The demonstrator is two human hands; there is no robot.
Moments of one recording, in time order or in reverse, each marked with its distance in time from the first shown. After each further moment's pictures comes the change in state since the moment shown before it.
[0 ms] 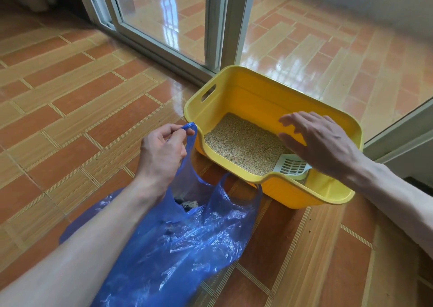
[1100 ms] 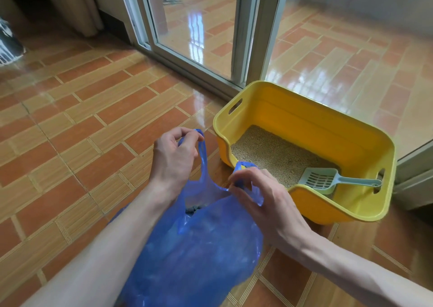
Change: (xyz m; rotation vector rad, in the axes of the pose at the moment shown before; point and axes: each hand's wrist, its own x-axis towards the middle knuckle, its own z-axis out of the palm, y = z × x) left_hand -0.007 0.026 -0.031 0.070 0.110 0.084; right_hand -0.017 -0.171 0.016 0.773 0.127 0.087
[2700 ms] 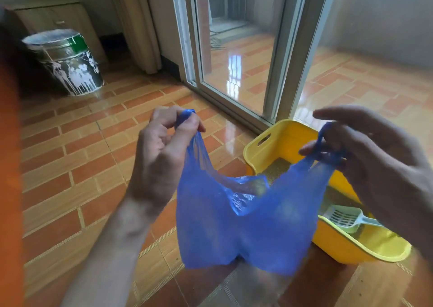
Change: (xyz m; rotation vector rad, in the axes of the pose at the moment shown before) left_hand -0.073 0.111 -0.079 0.000 0.080 0.478; right_hand 0.047 -0.099 -0.142 0.695 0.073 -0.075
